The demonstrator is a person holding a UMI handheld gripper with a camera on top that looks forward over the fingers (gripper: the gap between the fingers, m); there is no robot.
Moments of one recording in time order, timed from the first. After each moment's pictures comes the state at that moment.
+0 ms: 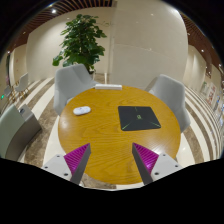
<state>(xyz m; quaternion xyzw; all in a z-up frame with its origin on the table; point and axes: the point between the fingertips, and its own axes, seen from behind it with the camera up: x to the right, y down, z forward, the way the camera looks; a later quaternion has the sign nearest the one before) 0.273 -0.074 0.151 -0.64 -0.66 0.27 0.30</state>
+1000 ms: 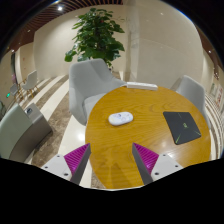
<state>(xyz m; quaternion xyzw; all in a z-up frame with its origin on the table) 0.146 -0.272 0.070 -0.62 -0.68 0.30 0.26</state>
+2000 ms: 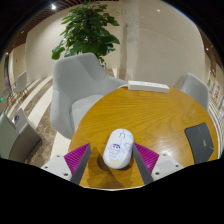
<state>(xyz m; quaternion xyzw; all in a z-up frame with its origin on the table) -0.050 -0.289 -0.015 -0.64 -0.66 0.28 0.27</state>
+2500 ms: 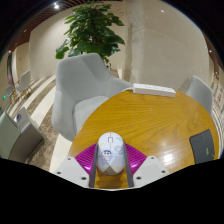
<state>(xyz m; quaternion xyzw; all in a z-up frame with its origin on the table) -0.076 -0.294 -0.016 -0.63 -0.68 0.29 0.25</state>
